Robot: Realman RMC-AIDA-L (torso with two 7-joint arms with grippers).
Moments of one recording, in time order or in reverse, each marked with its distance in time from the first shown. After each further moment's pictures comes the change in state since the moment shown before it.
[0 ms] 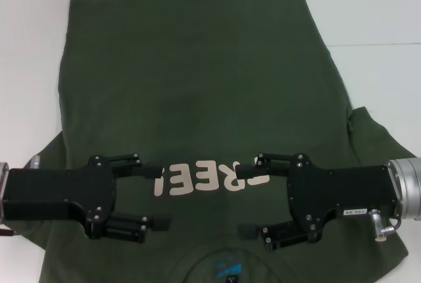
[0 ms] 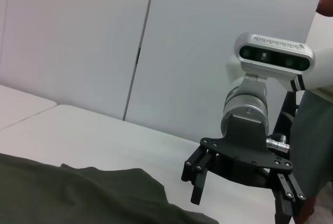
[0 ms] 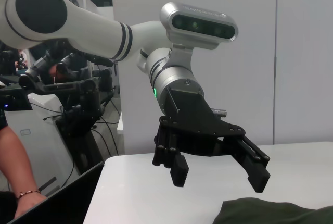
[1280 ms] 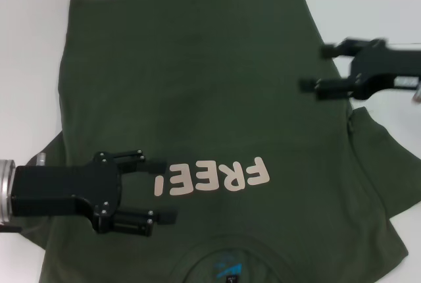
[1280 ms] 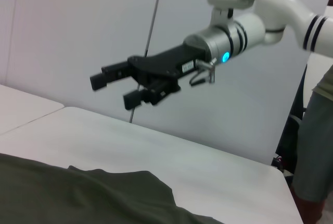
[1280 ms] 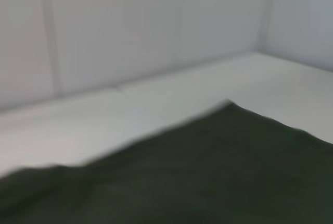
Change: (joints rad) left arm -0.006 -0.005 0.003 -0.022 -0.007 -0.036 0.008; right arm -0.036 -0.006 0.063 -0.562 -0.142 0.301 0.632
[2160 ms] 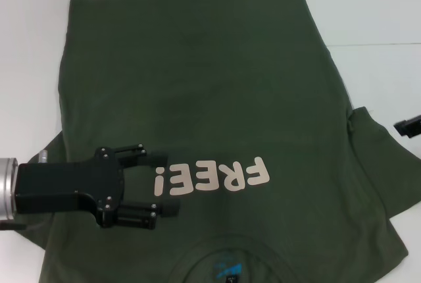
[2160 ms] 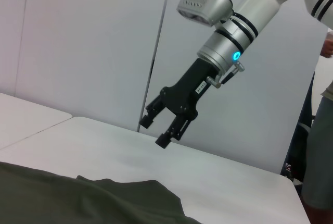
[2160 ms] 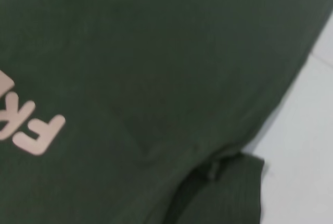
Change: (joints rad) left arm 0.004 -0.004 -0.004 -0.018 -0.023 -0.023 0.023; right arm 0.113 -0.001 -0.019 -0.291 -0.780 -0.202 0.476
